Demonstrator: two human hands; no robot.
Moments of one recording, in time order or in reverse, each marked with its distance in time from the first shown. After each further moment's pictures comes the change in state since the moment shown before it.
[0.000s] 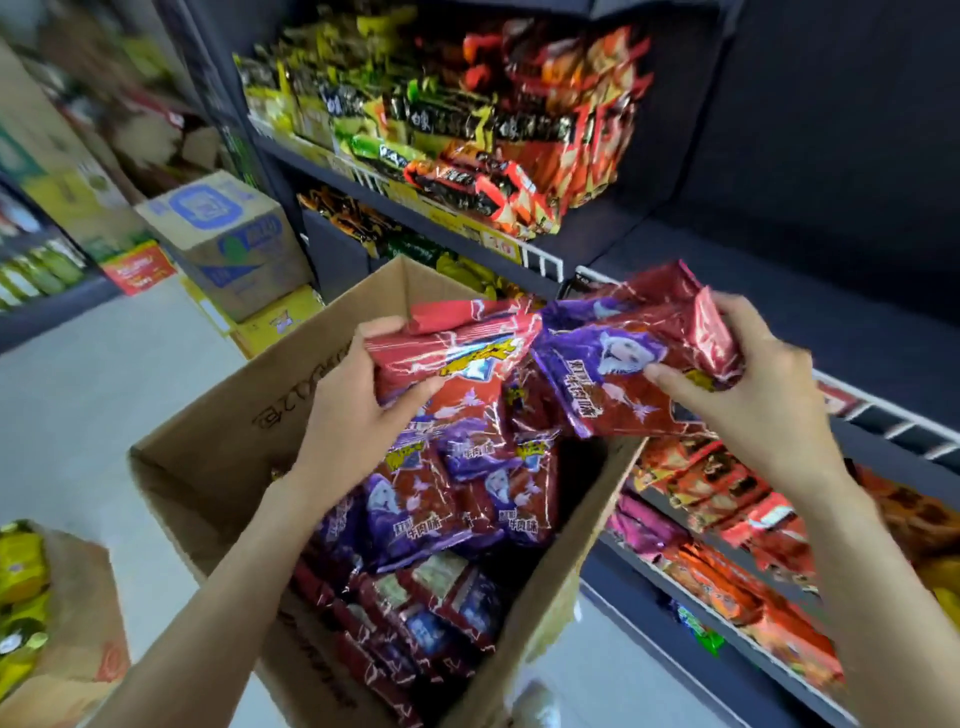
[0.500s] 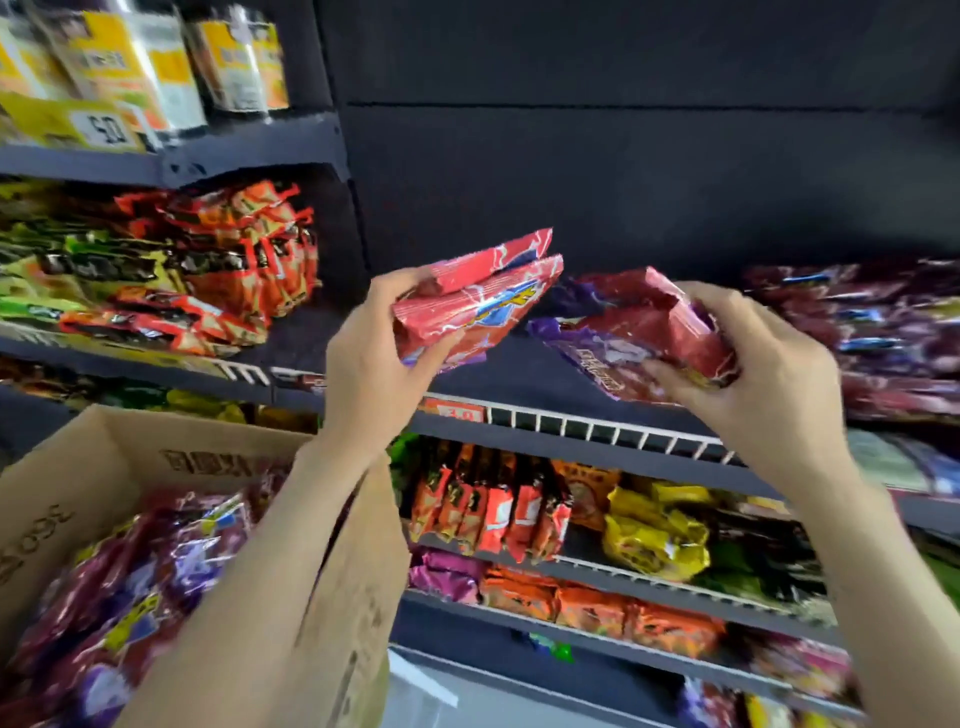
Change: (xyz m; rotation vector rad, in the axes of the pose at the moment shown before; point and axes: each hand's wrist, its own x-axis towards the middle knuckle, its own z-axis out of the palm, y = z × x) left_hand 0.036 0.224 0.179 -0.202 0.052 0.613; right_hand -0.113 0.068 -0.236 -0.537 0.526 -0.090
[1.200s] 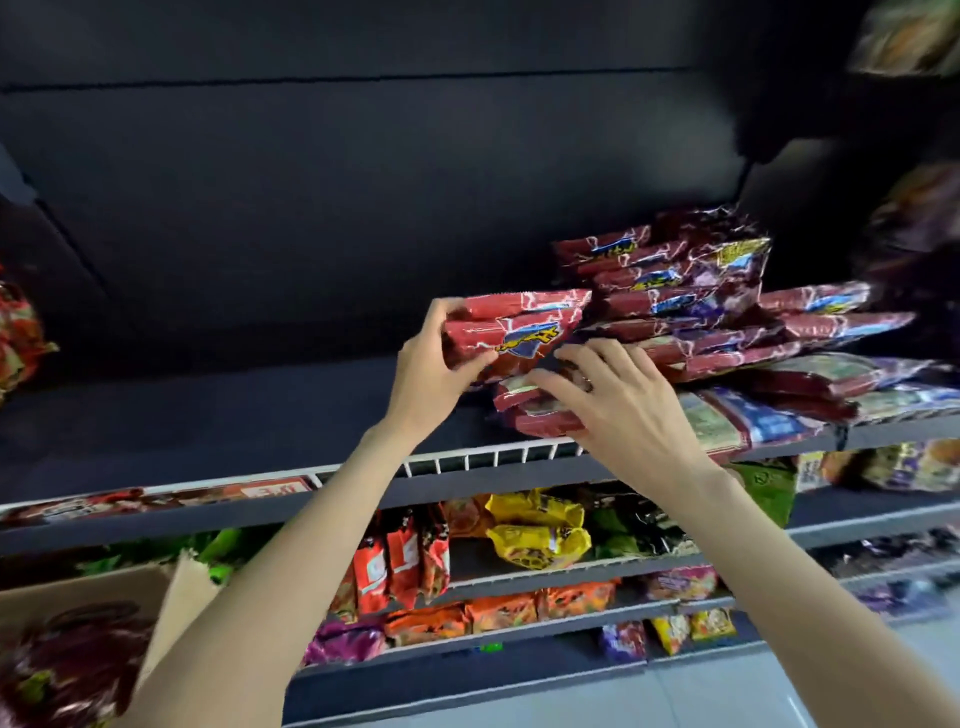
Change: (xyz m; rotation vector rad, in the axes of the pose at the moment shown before) left_hand 0.027 0.017 0.240 -0.545 -0.492 -0.111; right_hand -0.038 0.118 0.029 -0.644 -0.244 -0.148
